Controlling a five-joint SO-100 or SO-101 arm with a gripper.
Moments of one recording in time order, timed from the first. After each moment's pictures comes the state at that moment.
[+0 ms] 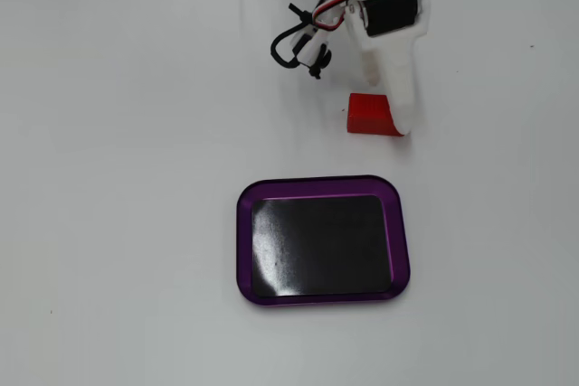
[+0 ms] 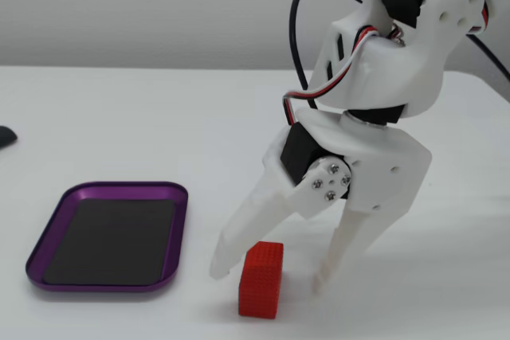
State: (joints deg) arm -14.2 93.4 110.1 59.9 -7.9
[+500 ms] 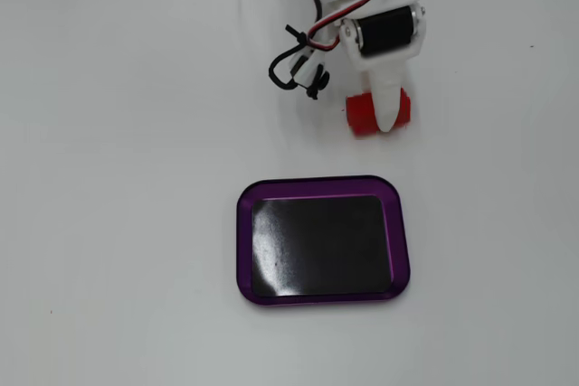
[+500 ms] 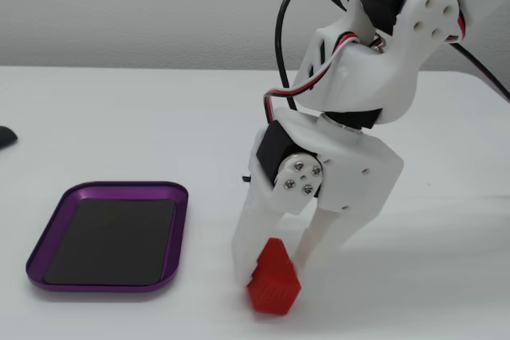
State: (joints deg) arm -9.7 86.7 109.2 55.2 -10.3
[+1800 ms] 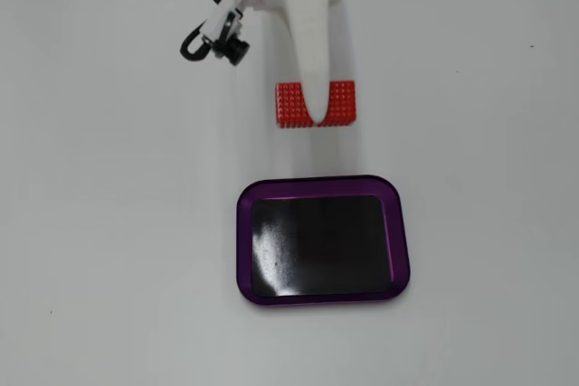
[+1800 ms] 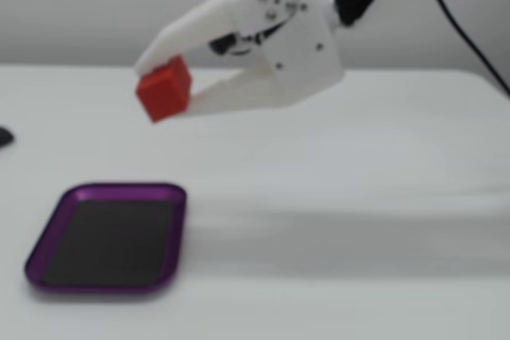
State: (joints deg) arm 0.8 108.6 121.1 17.6 -12.9
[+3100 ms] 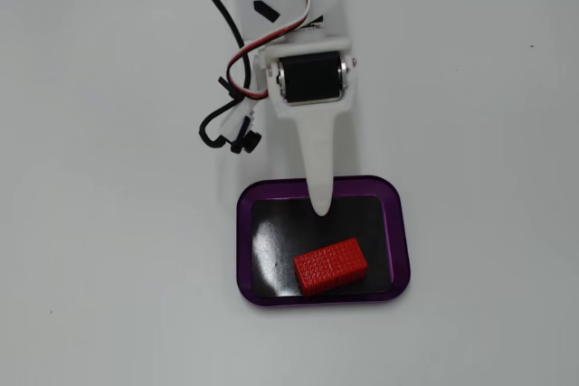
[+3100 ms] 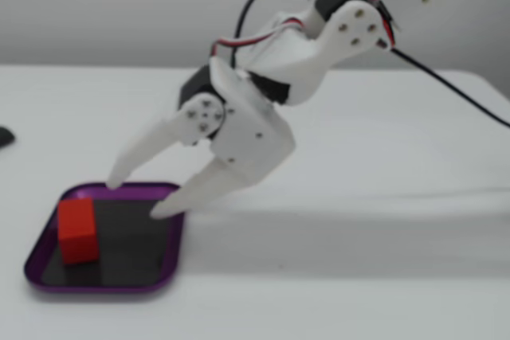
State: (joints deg) arm 0.6 84.9 104.8 25.9 -12.9
